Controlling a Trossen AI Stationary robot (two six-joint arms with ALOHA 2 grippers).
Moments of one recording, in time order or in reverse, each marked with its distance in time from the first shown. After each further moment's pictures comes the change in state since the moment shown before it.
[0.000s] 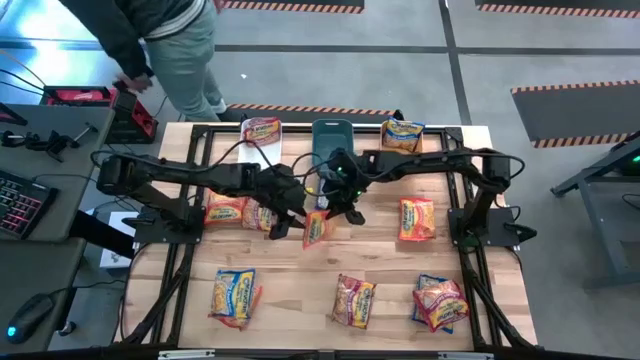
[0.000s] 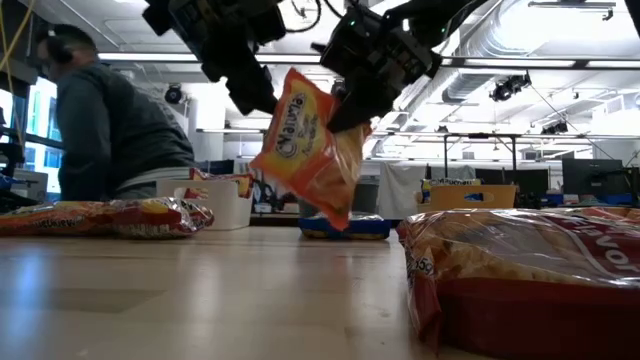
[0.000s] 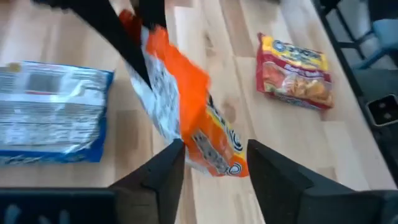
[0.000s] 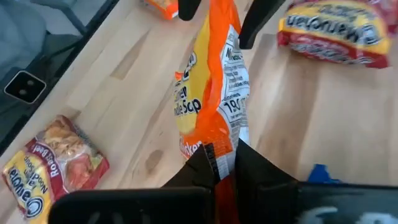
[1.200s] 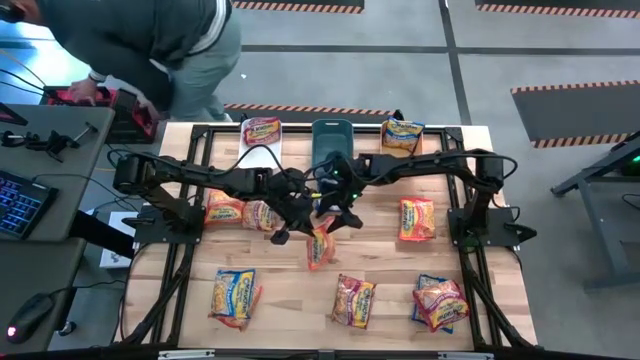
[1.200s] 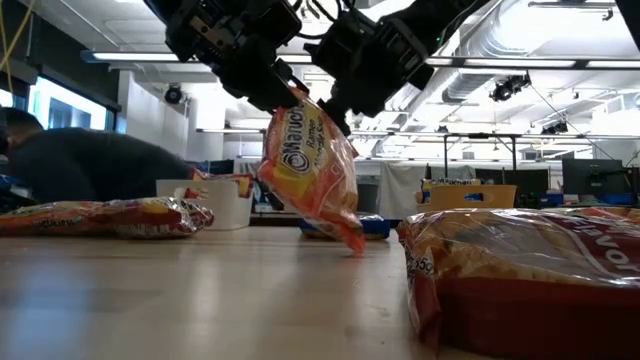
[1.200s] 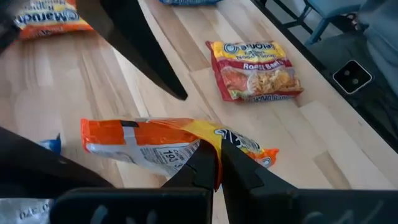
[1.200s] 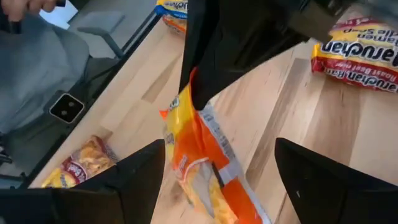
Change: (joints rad) left arm 0.005 0.139 0.002 0.183 0.218 0.276; right arm 0.022 0.059 0.002 0.099 -0.149 0.050
